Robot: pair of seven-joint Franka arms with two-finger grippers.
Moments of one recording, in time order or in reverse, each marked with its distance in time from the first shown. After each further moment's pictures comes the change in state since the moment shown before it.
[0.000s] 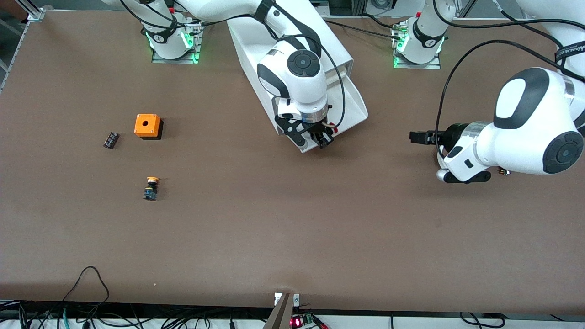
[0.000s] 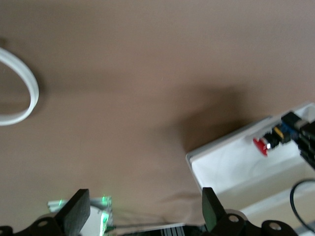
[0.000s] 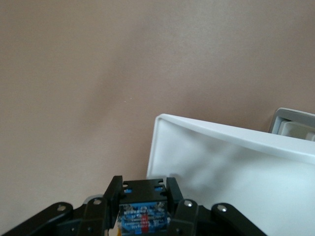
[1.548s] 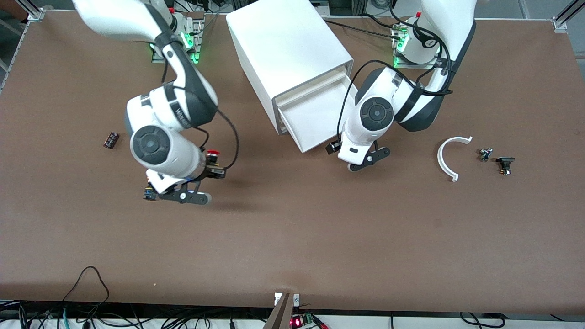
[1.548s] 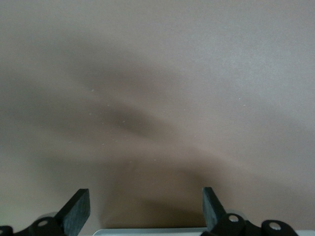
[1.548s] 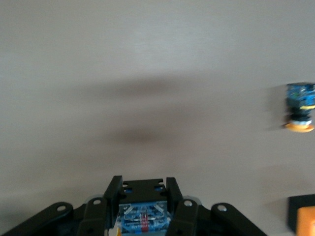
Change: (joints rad) left arm -0.377 0.003 -0.020 -0.397 0.153 0.676 -0.763; right arm -0.464 -0.117 -0.058 -0.074 0.076 -0.373 -1.317
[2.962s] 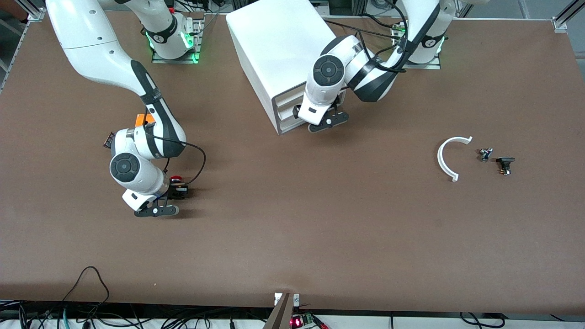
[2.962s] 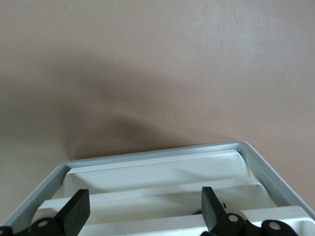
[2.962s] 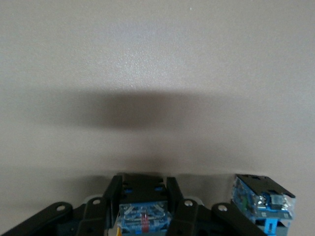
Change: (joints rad) left arm -0.024 -0.045 -0.228 -0.119 -0.001 0.065 -0.149; right arm -0.164 0.086 -0.032 -0.372 -0.103 0.588 -0.313
